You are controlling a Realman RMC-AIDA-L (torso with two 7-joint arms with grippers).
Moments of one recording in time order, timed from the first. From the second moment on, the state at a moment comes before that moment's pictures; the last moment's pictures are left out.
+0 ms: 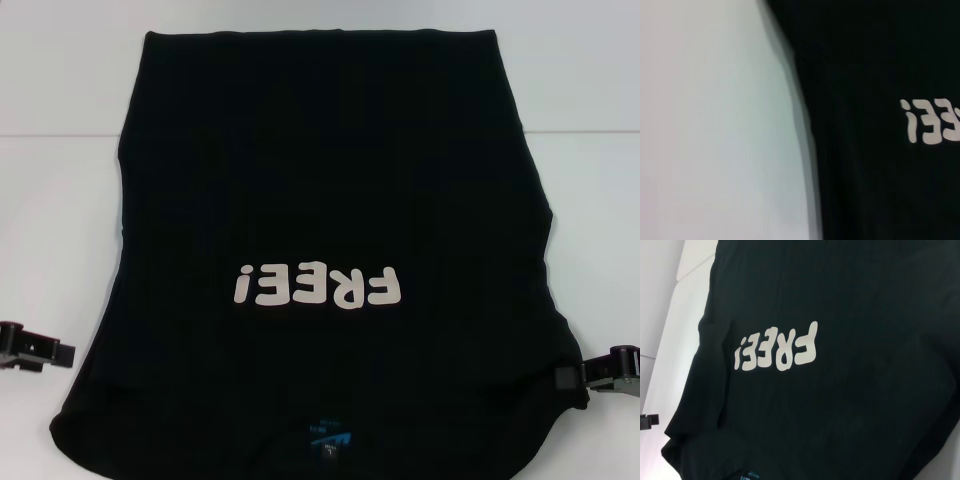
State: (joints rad) left arm -0.62 -1.98 0.33 0.94 2.80 1.73 -2.29; right arm 0.55 1.95 -0.54 -0.59 -2.41 -1.59 2.28
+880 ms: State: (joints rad) left arm -0.57 -2.00 0.33 0.90 2.86 1.72 -2.33; right arm 0.55 1.96 -0.55 -0.58 -2.41 -1.57 2.23
